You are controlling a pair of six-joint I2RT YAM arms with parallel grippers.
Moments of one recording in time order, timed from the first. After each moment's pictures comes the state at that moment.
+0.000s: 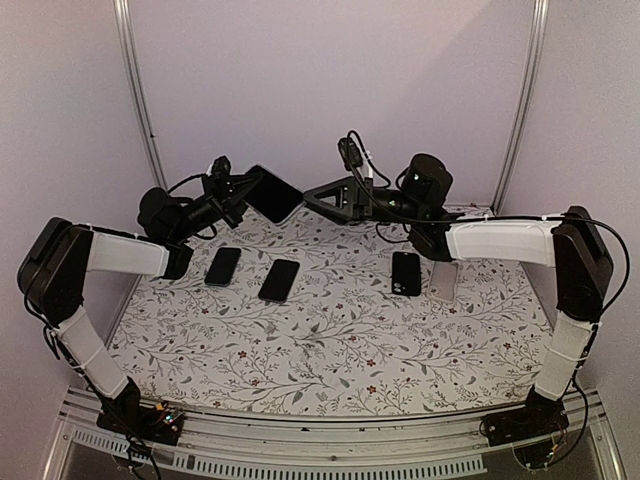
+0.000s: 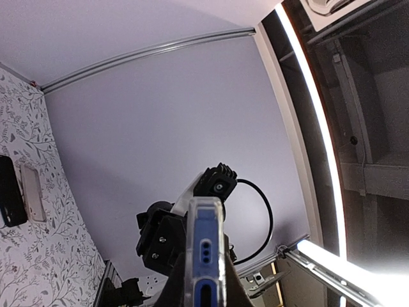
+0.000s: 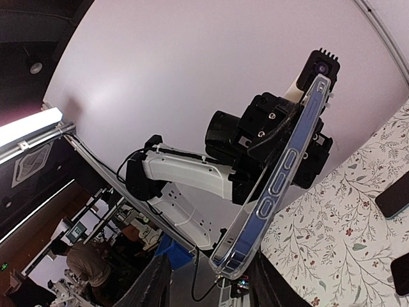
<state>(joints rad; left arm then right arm) -0.36 1.68 0.87 1.35 0.76 -1.74 0.74 1.84 1.32 0.80 -0.89 1.00</state>
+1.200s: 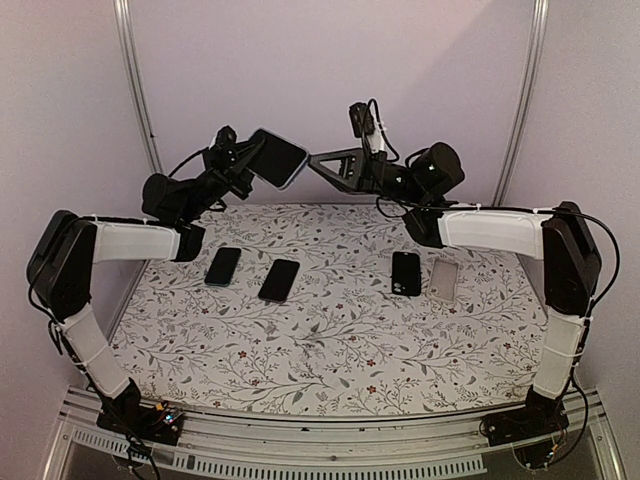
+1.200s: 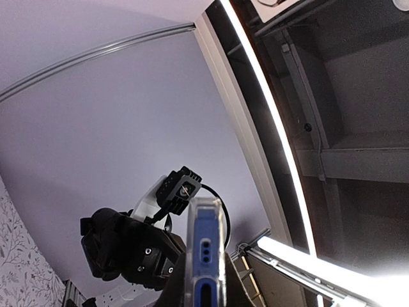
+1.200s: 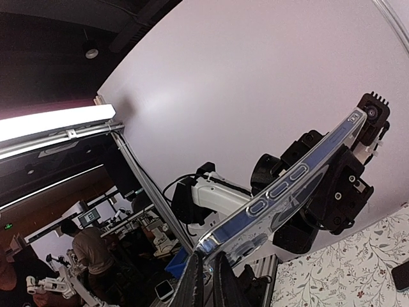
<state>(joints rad) -0.43 1.73 1.05 1.47 0.68 -1.87 0.73 1.92 1.47 1.12 -0.94 1.16</state>
